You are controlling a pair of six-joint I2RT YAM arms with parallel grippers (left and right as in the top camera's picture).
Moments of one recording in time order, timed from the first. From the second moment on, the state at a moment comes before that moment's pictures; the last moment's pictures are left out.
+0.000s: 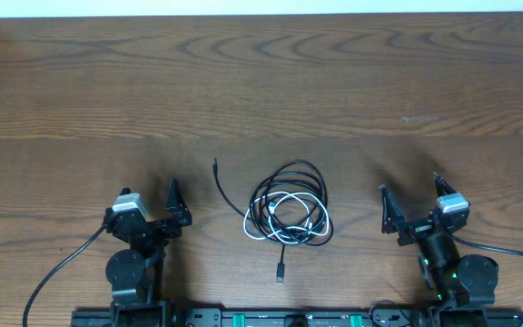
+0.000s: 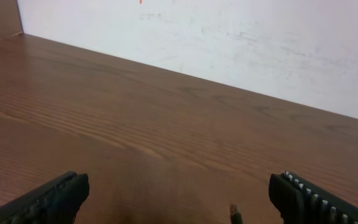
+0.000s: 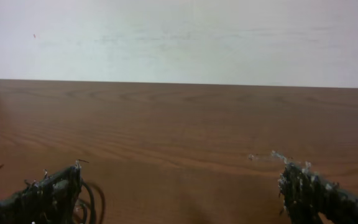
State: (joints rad) left arm 0.08 0.04 0.01 -0.11 0.02 -0.23; right arm 0.04 0.01 0.01 -0.05 -0.22 0.10
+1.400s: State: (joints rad) left arm -0.24 1.06 1.18 -0.99 0.34 -0.21; right arm 0.05 1.04 1.01 -0.83 -0.45 0.19
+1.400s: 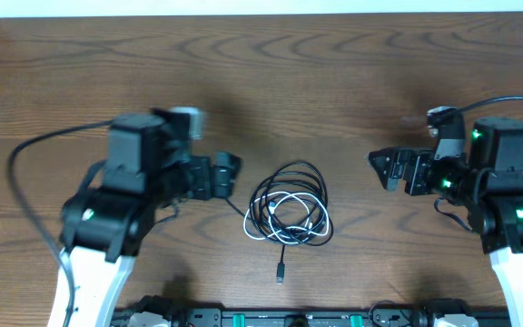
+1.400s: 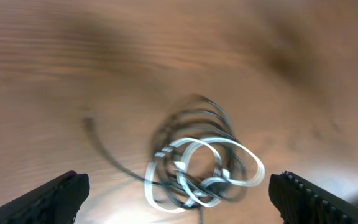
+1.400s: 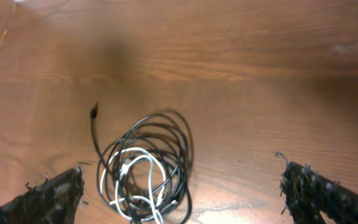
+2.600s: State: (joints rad) left arm -0.32 1.17 1.19 -1.05 -0.02 -0.15; right arm 0.40 1.50 0.95 -0.65 -0.14 0.27
